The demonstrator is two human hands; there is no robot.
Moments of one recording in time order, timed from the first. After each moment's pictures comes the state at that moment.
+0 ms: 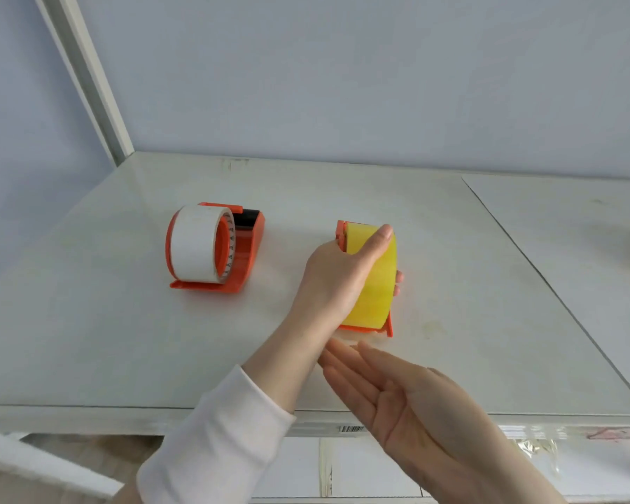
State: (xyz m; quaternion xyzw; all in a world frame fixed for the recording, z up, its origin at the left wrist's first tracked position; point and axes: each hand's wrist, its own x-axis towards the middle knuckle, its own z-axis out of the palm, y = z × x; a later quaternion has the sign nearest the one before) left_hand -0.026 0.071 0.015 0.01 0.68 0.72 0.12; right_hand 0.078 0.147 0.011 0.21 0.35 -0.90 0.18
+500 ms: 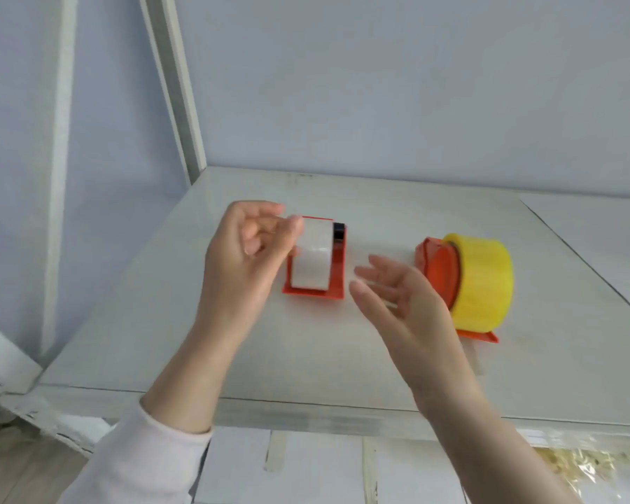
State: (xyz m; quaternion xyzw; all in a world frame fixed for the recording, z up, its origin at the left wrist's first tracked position) left_hand -0.016 -0.118 0.023 0.13 0.68 0.70 -0.20; right_hand 0.039 0.035 0.019 0.03 0.75 -0.65 -0.10
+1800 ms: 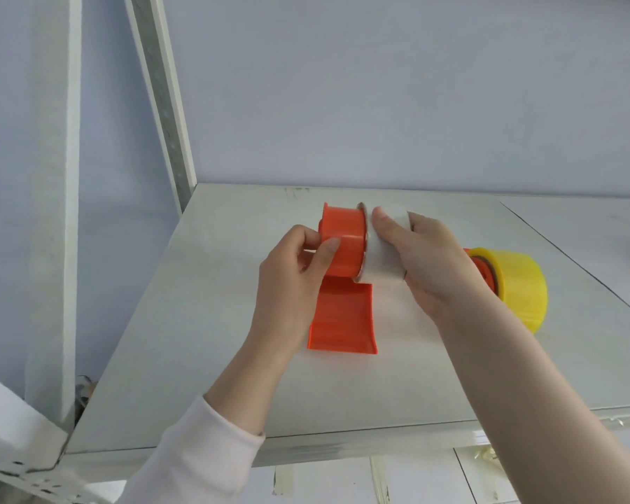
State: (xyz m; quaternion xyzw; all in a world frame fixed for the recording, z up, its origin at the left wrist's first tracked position) left_hand -0.049 -0.133 0.016 0.14 0.76 0.62 -0.15; right_hand -0.031 -0.010 0.068 0.11 0.74 -0.65 -0.10
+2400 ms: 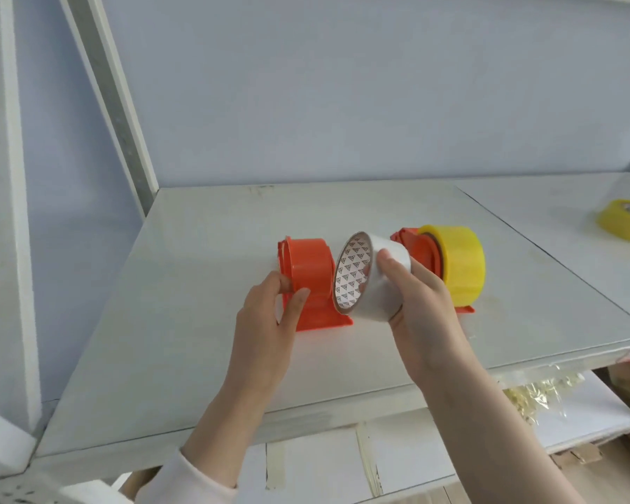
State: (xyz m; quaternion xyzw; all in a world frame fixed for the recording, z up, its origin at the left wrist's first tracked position) left_hand -0.006 -0.131 -0.025 0.15 0.82 0.55 -0.11; right_hand 0.034 0.011 0.021 0.14 0.61 -0.77 -0.15
